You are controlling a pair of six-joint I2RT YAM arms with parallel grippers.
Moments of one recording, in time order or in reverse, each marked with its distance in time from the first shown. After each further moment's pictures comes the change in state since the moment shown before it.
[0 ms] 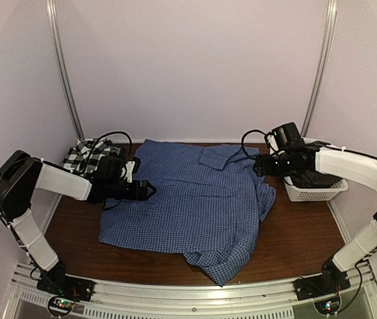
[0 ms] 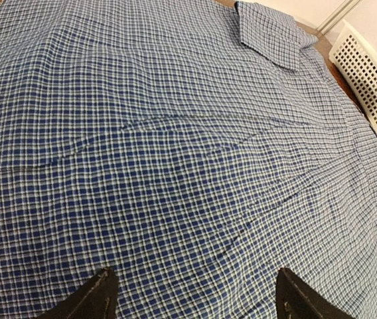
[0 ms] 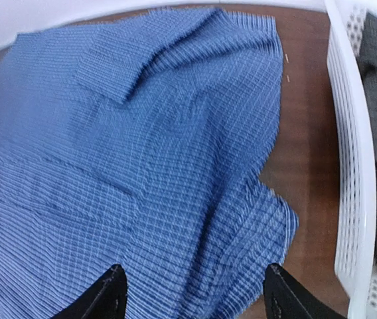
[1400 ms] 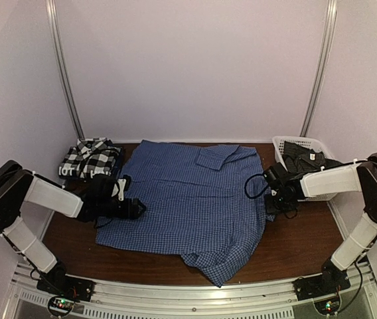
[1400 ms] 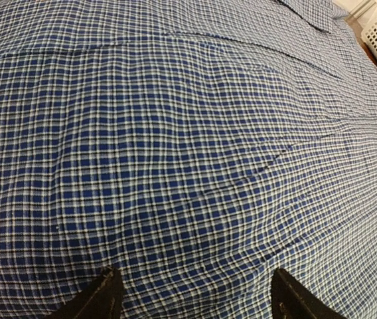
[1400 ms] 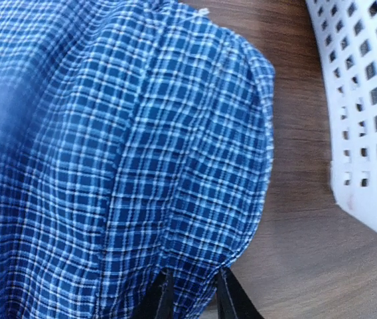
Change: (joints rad) left arm -0.025 -0.114 -0.233 0.027 -0.113 -0.056; right arm 0.040 0.085 -0.371 0.101 0.219 0.077
